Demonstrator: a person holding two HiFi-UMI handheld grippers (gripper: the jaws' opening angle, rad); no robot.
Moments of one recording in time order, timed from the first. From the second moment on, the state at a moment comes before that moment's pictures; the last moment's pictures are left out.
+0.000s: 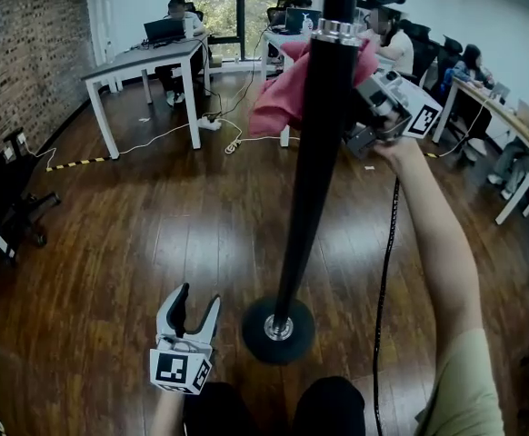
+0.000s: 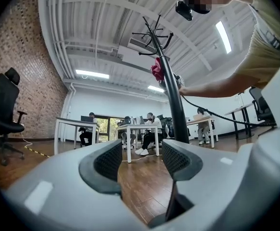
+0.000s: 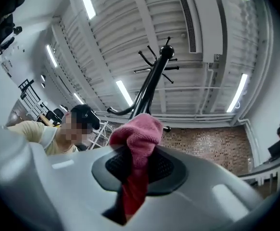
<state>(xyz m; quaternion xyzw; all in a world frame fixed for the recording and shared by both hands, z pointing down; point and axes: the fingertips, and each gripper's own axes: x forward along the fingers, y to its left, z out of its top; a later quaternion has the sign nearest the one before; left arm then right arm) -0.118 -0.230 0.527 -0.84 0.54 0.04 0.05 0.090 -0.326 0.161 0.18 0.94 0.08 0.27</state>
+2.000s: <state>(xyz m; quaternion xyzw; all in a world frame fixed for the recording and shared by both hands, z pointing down) -0.150 -0.241 0.628 -0.82 0.57 -0.03 0.01 0.122 -0.342 0.978 -0.33 0.86 -0.37 -0.14</state>
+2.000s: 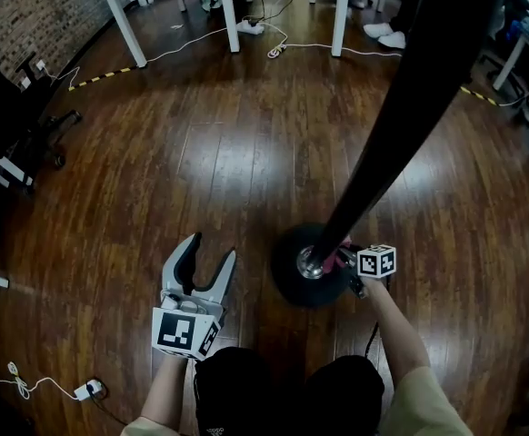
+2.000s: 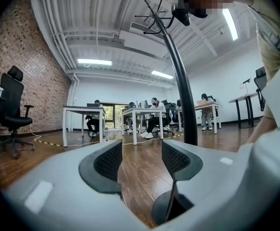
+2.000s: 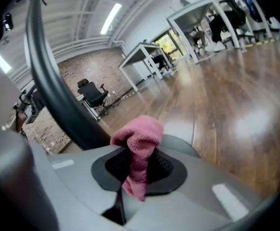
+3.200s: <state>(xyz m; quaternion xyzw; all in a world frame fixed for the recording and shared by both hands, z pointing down) -0.154 -0.216 0.507 -0.85 0.51 0.08 0.04 0.000 -0.288 0.238 -0.35 0.56 0.59 -0.46</state>
